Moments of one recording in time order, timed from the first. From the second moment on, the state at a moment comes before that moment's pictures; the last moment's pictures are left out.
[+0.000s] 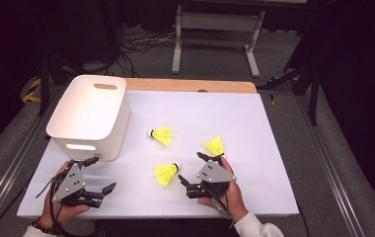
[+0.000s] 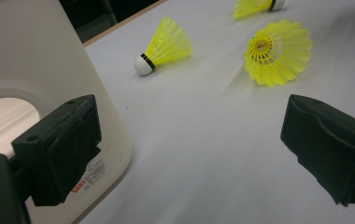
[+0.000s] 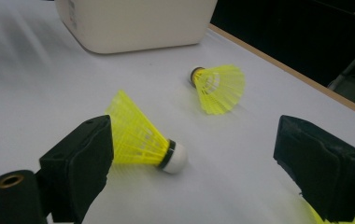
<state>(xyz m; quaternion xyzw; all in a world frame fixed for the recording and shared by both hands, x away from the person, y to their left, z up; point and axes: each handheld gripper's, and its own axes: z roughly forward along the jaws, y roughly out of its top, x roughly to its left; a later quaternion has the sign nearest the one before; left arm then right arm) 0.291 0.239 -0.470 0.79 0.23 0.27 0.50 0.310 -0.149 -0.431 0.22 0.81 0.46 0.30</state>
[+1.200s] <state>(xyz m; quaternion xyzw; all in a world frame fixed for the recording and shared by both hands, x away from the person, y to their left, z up) 0.296 0.234 -0.475 0.80 0.23 0.24 0.50 0.326 -0.075 -0.454 0.20 0.86 0.35 0.32</state>
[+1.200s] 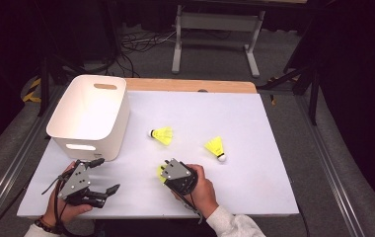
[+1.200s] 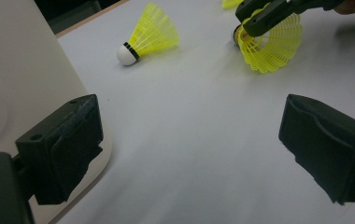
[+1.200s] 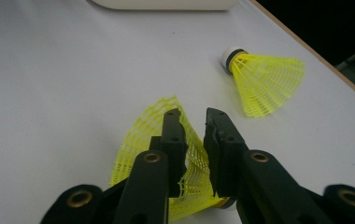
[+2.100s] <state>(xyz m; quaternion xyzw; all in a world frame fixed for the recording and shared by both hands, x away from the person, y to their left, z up) 0.297 0.235 -0.475 0.80 0.23 0.23 0.50 0.327 -0.108 -0.431 0.25 0.81 0.48 0.21</state>
